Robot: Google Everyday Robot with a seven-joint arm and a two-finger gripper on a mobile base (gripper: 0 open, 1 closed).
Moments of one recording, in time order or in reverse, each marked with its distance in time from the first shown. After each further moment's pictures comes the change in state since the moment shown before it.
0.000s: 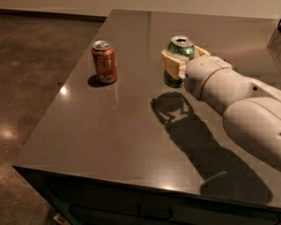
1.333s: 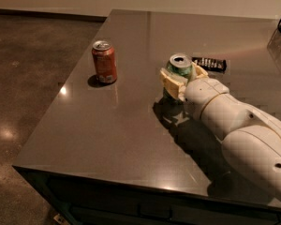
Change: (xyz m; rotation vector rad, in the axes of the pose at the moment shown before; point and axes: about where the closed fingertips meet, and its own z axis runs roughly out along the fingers) arm -0.039 -0.008 -0.015 0.044 0.062 -0.053
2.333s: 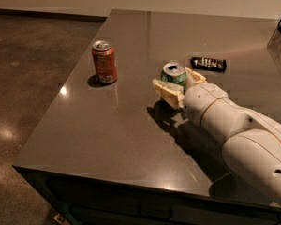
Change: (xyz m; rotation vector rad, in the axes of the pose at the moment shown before) arm -0.015 -0.004 -0.004 0.020 -0.032 -0.071
